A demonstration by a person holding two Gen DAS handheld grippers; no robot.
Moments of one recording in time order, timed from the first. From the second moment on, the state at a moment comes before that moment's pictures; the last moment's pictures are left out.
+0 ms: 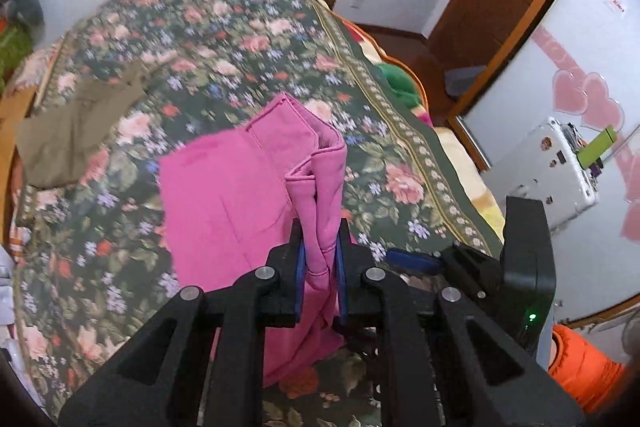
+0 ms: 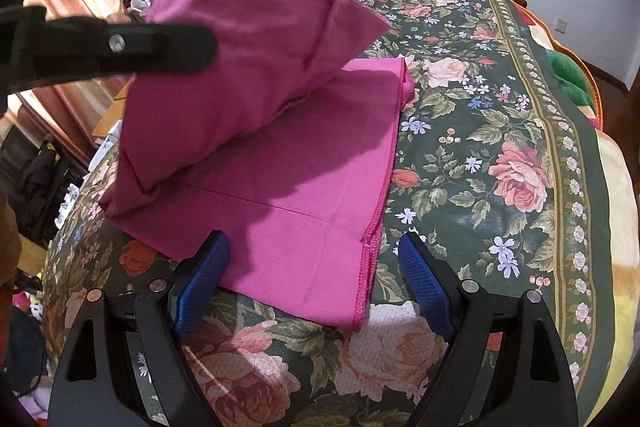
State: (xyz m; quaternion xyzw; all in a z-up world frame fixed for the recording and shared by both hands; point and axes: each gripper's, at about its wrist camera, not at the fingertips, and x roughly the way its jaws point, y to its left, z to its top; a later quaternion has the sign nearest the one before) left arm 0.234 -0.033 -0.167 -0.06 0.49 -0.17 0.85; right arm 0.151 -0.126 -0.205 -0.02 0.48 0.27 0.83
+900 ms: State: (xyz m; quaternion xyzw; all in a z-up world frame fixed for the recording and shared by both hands) left arm 0.277 0.025 -0.167 0.01 0.48 -0.06 0.87; right arm 0.146 -0.145 -0.193 0.01 0.47 0.26 0.84
